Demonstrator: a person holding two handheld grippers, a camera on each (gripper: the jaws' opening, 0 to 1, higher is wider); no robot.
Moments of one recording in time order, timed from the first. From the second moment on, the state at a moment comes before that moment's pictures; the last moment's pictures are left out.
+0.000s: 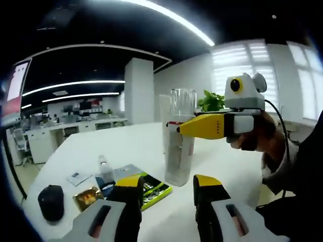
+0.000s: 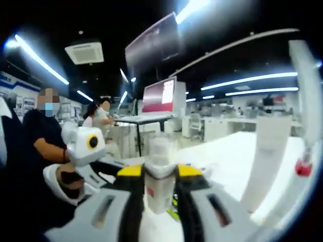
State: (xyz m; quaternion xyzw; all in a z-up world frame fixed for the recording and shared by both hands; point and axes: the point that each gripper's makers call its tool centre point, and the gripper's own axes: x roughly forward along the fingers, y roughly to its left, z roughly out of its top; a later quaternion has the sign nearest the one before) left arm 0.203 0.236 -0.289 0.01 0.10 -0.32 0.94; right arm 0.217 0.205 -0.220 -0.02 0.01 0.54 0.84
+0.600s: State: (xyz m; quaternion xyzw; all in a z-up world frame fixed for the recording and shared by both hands) left arm 0.211 0.274 -0.285 0.03 0.09 -0.27 0.96; right arm 0.258 0.137 -0.231 -0.05 0.03 0.50 0.87
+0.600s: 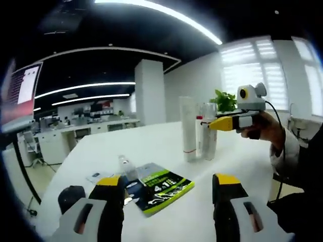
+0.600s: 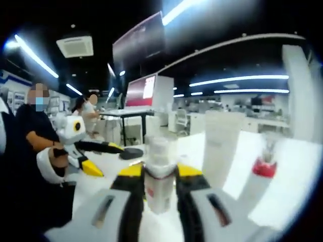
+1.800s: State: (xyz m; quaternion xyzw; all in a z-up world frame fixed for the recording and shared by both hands) left arm 0.220 0.262 -0.297 0.01 0.12 -0.33 0.94; right arm 0.277 0.055 -0.267 -0.04 0.06 0.46 0.89
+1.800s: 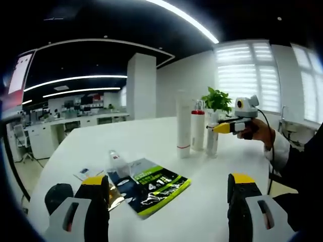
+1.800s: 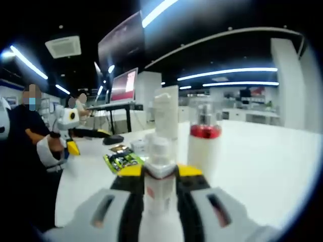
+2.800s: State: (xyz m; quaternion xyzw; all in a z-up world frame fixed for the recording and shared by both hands) left arm 0.224 0.270 -0.286 0.01 0.10 -0.32 0.94; right arm 0.282 0.034 -0.270 -0.06 0.08 0.43 0.90
